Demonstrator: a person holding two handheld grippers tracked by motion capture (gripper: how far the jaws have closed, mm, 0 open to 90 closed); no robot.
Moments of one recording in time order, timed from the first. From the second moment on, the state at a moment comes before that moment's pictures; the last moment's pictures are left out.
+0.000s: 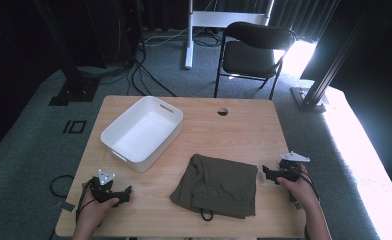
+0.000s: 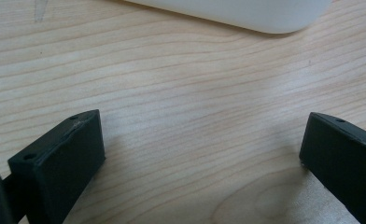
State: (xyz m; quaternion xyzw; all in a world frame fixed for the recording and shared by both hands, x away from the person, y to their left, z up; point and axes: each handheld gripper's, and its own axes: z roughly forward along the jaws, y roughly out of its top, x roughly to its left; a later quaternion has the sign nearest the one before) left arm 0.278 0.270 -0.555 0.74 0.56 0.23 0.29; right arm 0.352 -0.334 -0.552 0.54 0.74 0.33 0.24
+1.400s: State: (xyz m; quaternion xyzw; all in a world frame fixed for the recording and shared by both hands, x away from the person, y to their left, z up) left arm 0.286 0.264 -0.537 0.74 0.55 0.24 0.30; right arm 0.454 -0.224 -0.498 0.45 0.76 0.41 0.24
